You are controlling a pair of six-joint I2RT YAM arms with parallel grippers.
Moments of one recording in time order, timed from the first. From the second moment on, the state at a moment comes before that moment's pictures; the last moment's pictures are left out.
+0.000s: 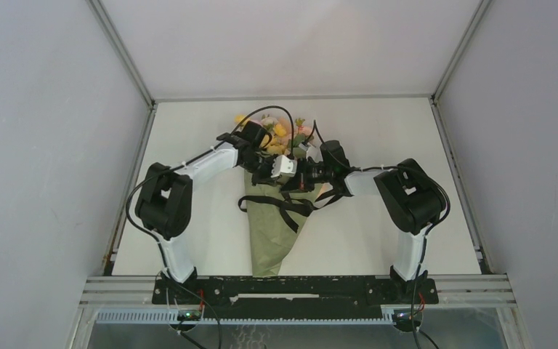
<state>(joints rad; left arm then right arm) -0.50 1.85 1.36 -0.72 0.61 1.13 0.50 1.90 0.93 0.42 -0.84 0.80</state>
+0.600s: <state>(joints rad) -0.48 1.75 1.24 -0.65 0.45 1.01 0.45 1.67 0.93 -0.01 -0.87 0.41</state>
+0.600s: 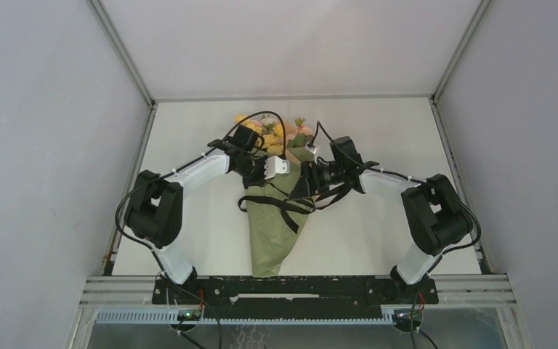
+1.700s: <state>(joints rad) -0.46 1.70 1.18 -0.68 0.43 0.99 0.49 1.46 0.85 -0.26 -0.34 0.41</state>
